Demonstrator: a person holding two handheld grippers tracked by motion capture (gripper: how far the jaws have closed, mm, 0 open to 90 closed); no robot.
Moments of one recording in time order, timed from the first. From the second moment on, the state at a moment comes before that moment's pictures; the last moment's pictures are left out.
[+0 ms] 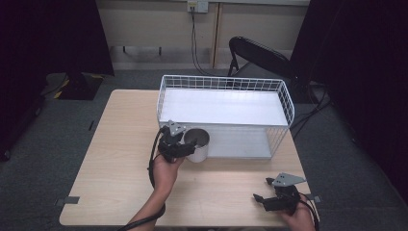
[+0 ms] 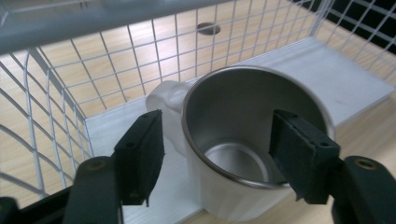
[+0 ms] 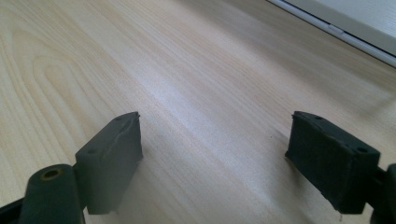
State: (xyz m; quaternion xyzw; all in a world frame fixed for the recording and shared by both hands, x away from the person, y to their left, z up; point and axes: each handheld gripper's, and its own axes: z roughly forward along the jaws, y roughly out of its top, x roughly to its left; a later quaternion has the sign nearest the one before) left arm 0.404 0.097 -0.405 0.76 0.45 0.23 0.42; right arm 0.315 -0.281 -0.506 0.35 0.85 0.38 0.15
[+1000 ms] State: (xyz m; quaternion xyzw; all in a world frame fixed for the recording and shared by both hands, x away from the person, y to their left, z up) left arm 0.376 0.095 -0.425 0.79 0.41 0.21 0.40; right arm 0.315 -0.281 -0.506 0.35 0.85 0.38 0.15
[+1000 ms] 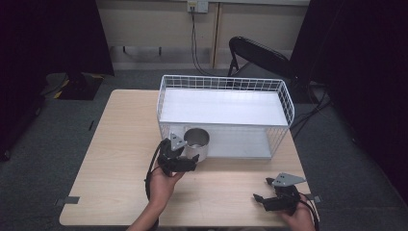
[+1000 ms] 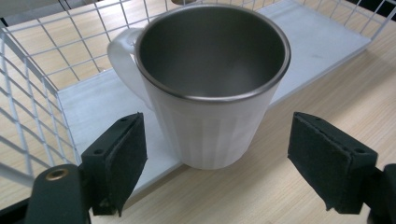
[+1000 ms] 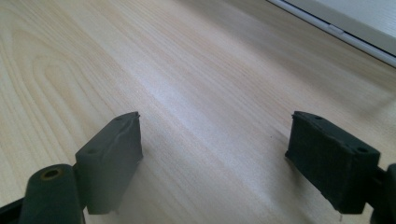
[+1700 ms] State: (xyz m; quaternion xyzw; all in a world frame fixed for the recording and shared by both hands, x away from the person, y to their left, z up) left arm 0.384 0.082 -0.441 0.78 0.43 0.23 0.39; right arm 0.315 -0.281 -0.506 0.35 0.85 0.38 0.15
